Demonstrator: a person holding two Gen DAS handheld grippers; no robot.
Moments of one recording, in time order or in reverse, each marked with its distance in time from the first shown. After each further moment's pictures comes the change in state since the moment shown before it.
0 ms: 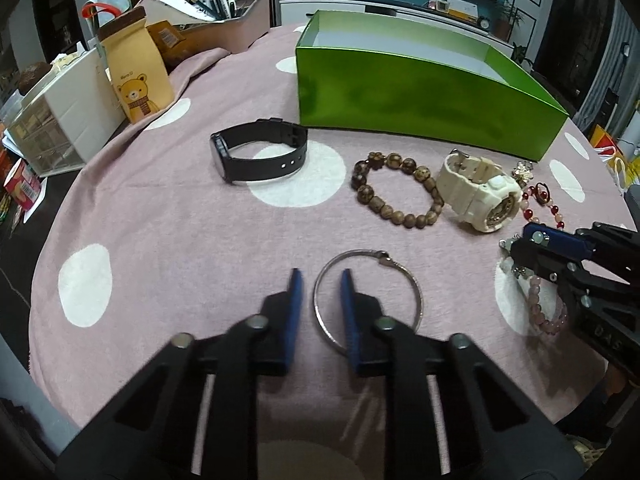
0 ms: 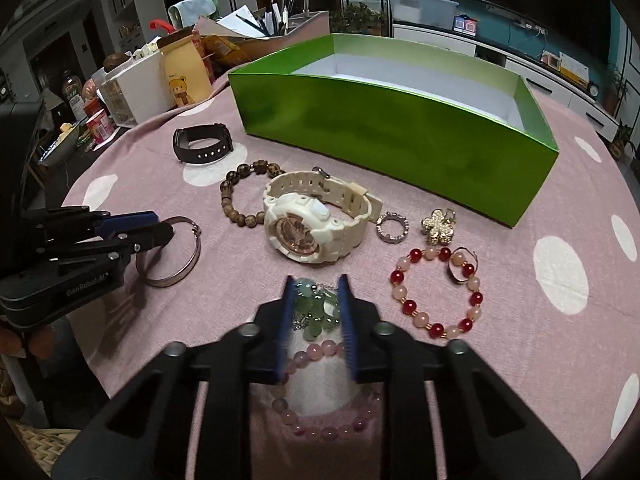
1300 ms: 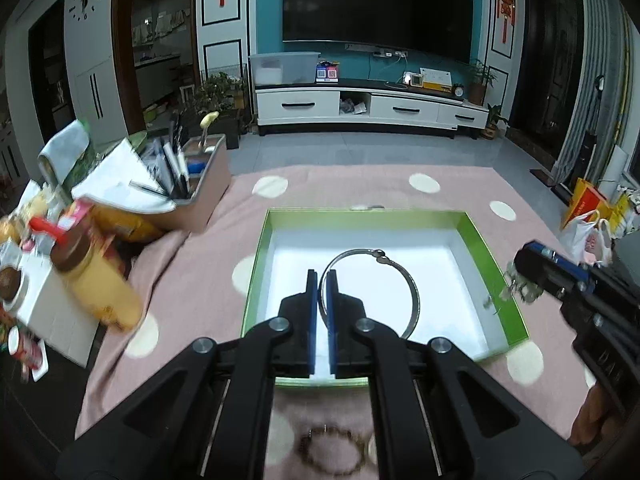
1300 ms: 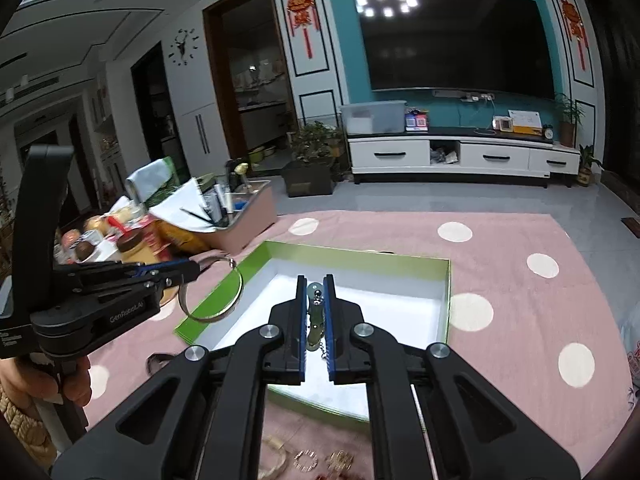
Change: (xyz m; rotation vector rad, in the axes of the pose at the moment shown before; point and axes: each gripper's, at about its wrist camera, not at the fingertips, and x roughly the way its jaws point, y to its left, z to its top) left arm -0.028 -0.048 0.202 0.062 -0.285 -0.042; right arm -0.065 -0.077 0.131 0.144 -0.433 -0.075
